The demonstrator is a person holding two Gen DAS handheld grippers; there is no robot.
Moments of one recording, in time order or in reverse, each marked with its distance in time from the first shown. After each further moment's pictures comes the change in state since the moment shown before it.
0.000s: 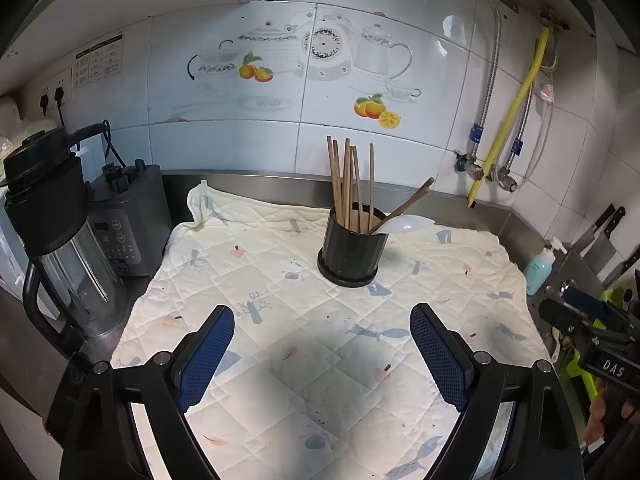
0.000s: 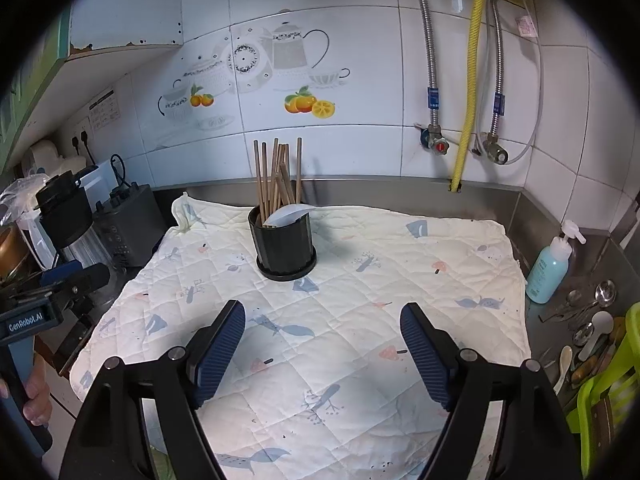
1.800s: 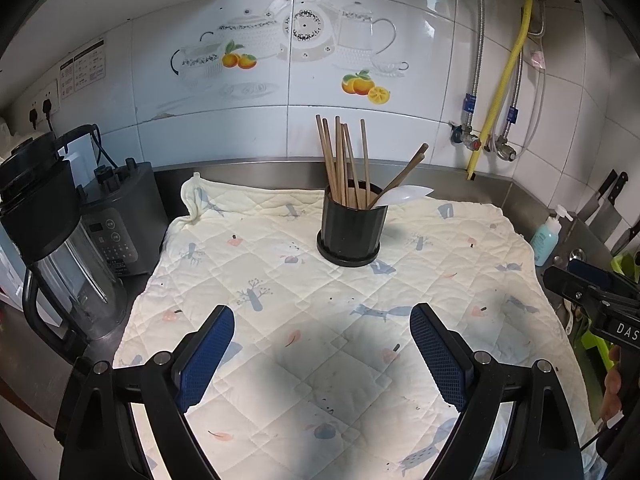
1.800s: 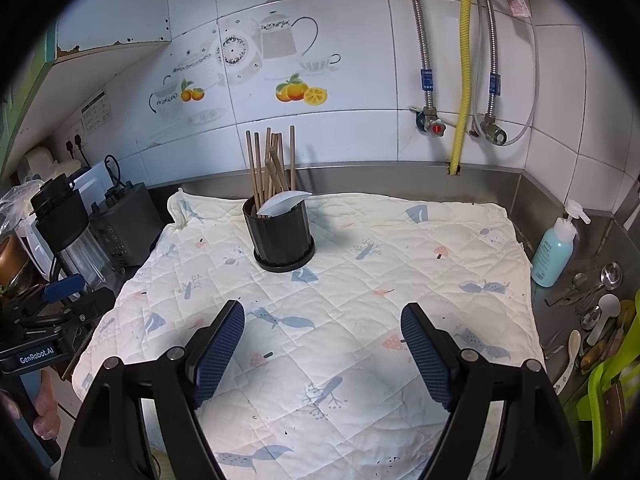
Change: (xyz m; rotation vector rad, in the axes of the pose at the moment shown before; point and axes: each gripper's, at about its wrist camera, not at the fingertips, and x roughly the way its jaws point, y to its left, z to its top) left arm 0.018 -0.006 -0.016 0.074 0.037 0.008; right arm 0.010 -0.006 -0.008 0.039 0.029 0.011
